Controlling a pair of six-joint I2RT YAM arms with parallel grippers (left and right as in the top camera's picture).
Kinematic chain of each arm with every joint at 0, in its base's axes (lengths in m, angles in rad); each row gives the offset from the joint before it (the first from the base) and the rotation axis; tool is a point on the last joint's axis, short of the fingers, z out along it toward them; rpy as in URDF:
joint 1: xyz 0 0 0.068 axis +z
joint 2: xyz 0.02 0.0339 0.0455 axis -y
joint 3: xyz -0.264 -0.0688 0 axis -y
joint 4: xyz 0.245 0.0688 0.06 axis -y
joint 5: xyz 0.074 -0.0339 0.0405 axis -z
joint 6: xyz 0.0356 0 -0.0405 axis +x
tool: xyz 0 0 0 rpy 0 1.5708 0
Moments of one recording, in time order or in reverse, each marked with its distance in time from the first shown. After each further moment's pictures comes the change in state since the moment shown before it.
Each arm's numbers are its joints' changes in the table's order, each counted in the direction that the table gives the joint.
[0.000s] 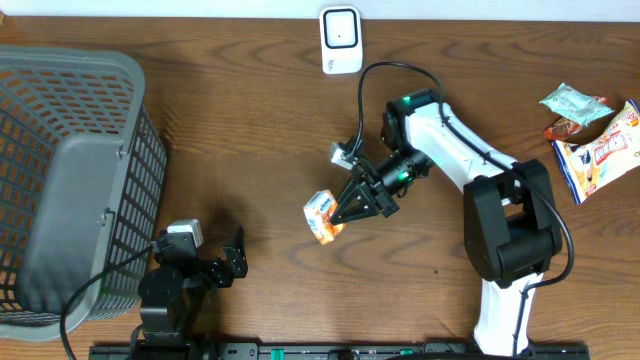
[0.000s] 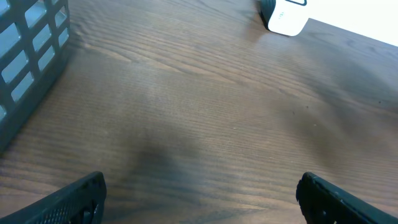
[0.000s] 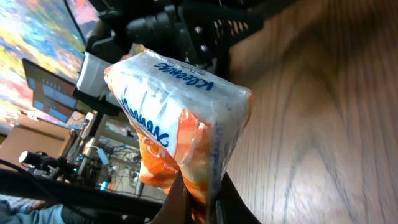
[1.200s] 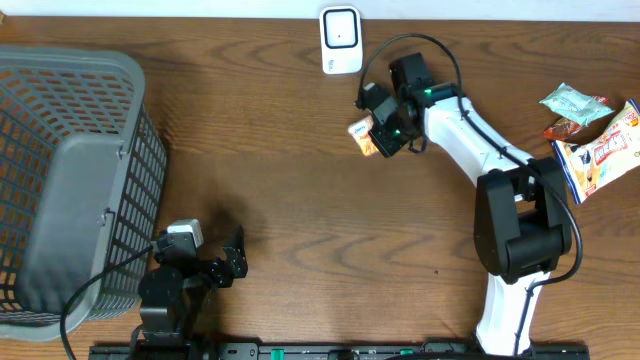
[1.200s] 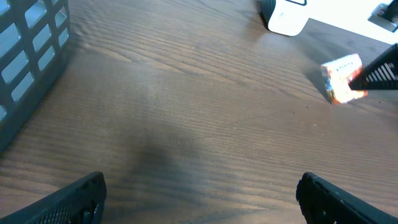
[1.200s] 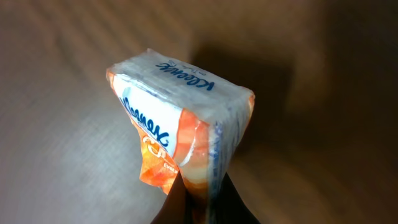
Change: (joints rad) left arm 0.000 0.000 0.000 0.000 0.000 0.000; right arm -0.070 0.000 0.004 1.015 1.019 0.985
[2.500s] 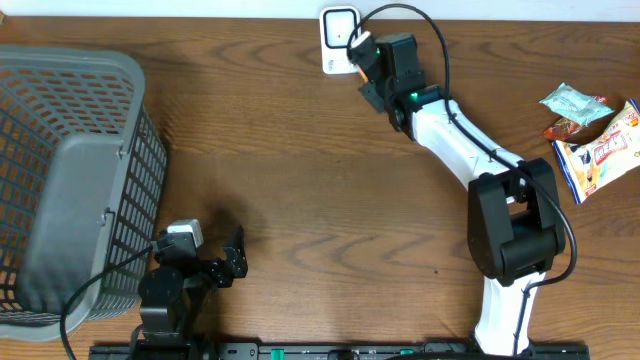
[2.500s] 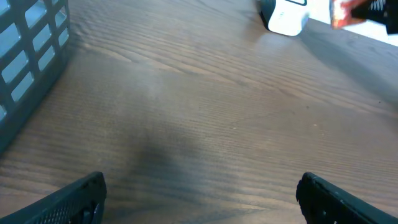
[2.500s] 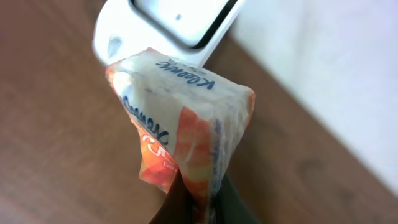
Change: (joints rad) left arm 0.000 0.000 0.000 0.000 0.000 0.000; right arm 0.046 0.000 0.005 0.529 0.349 -0.083
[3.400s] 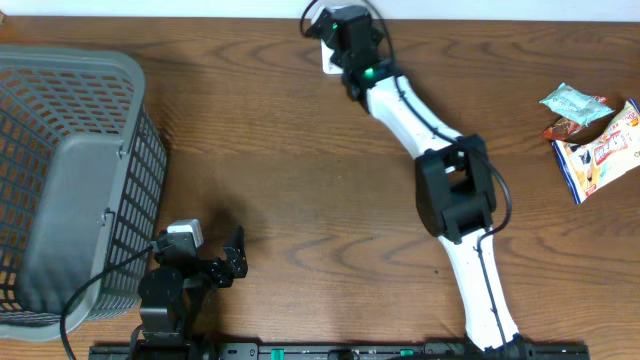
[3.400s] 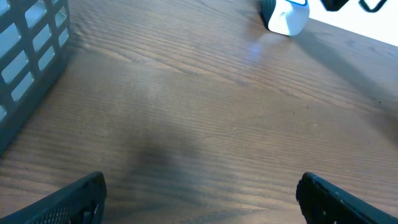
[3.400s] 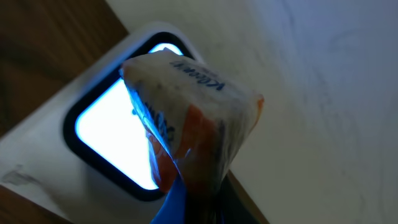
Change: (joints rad) left arm 0.000 0.000 0.000 0.000 0.000 0.000; right arm 0.085 -0.420 0.559 0.012 0.244 -0.301
